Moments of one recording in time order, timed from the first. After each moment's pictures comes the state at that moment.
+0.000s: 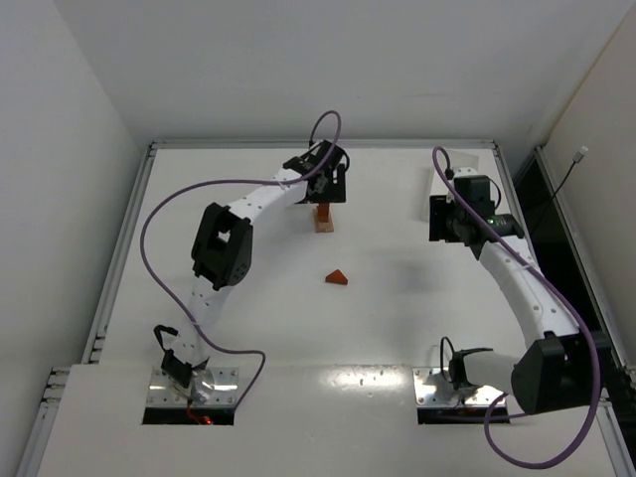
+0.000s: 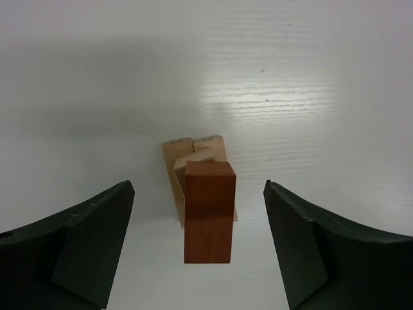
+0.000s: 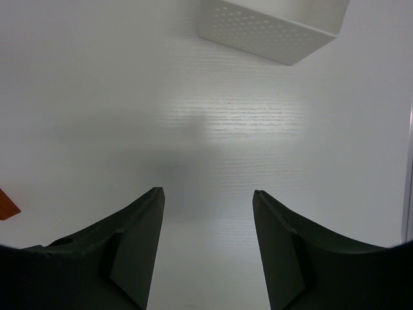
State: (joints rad) left arm -0.58 2.28 2.04 -0.68 -0.28 -0.53; right arm 0.11 1.23 0.99 -0.58 0.15 0.06
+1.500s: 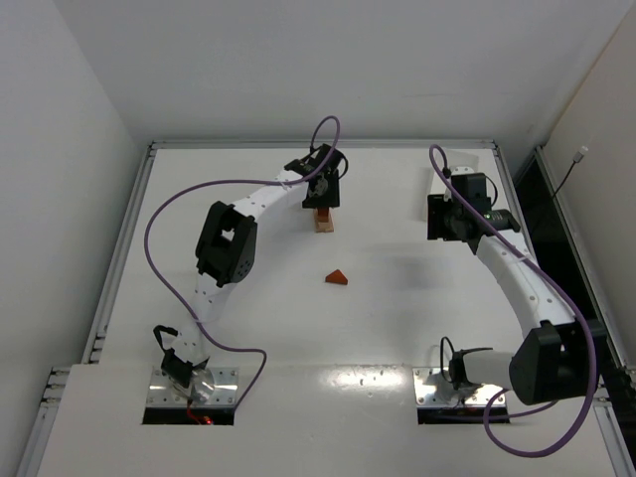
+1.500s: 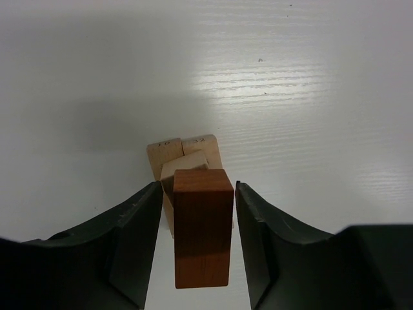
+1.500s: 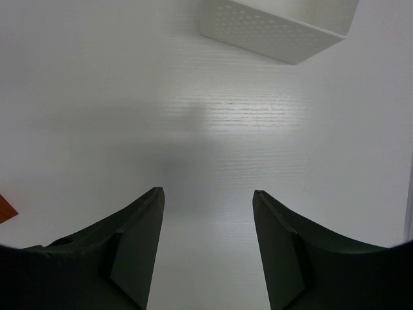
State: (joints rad) left arm -0.57 2.34 2.06 -0.67 -0.22 -0.54; right arm 0.11 1.27 1.00 -0.58 0.15 0.06
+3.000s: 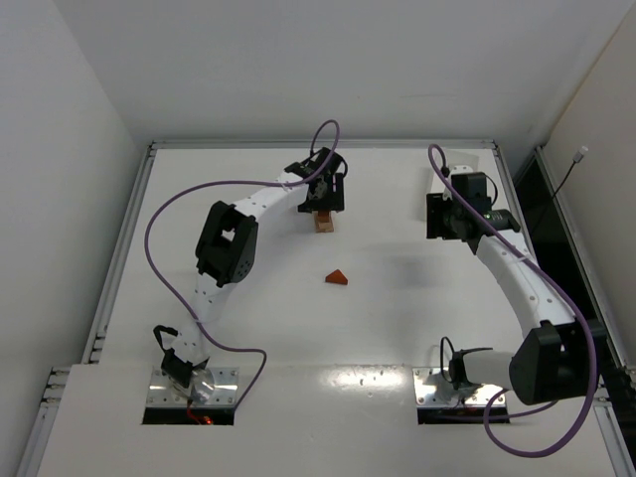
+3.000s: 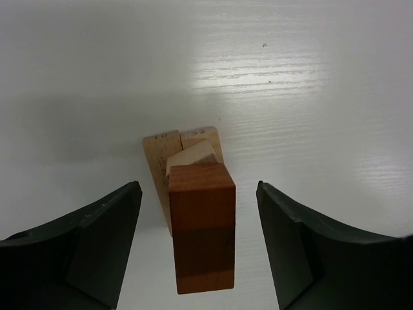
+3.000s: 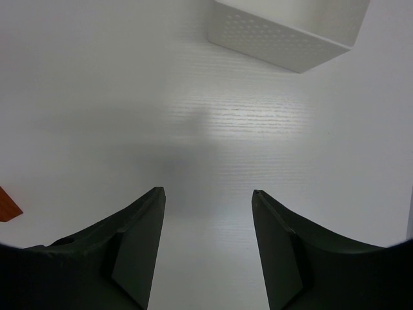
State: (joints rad) left arm -0.57 2.34 2.02 -0.66 -0.20 -0.55; right arm 0.11 1.27 1.00 -0.56 0.13 0.05
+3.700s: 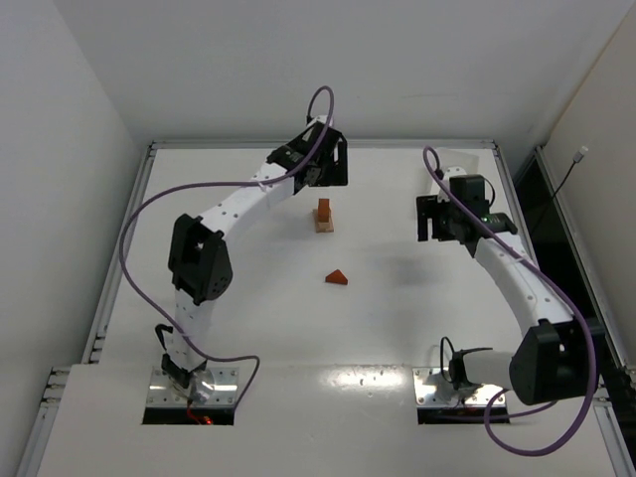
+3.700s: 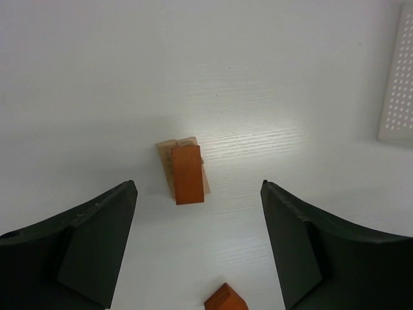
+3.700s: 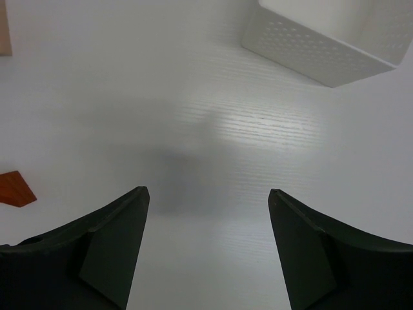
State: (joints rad) left arm -0.61 2.10 2.02 -0.66 -0.28 -0.49; right arm 0.11 1.27 0.97 -0.50 0.05 0.02
